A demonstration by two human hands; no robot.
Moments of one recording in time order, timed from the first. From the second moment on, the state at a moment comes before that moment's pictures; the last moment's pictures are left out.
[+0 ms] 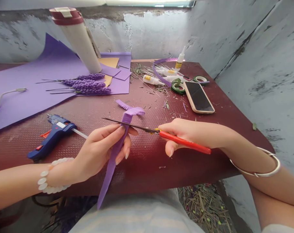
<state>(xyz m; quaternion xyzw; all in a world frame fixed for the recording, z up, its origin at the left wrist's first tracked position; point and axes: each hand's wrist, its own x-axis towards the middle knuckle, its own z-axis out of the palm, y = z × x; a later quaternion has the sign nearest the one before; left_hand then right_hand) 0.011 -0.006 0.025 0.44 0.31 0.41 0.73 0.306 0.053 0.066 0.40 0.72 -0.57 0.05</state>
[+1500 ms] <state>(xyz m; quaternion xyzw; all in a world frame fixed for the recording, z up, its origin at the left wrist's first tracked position) 0.016 -0.005 0.030 0.54 0.39 0.43 0.62 0.288 0.048 0.058 0.45 0.85 -0.28 -0.04</state>
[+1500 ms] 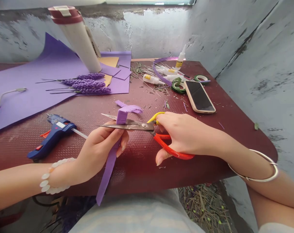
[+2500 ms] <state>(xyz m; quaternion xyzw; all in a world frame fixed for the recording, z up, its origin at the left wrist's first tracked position) 0.011 0.000 0.022 0.58 0.38 0.41 0.59 0.299 0.045 0.032 0.45 0.88 -0.14 -0.03</state>
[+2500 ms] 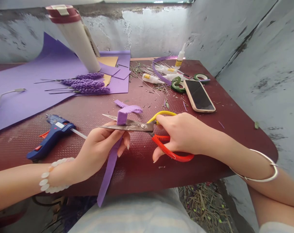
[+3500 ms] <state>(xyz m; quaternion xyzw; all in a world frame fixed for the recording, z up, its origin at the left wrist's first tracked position) 0.013 -0.005 0.025 0.49 0.33 0.43 0.68 0.302 0.049 0.064 0.42 0.76 -0.49 0.05</state>
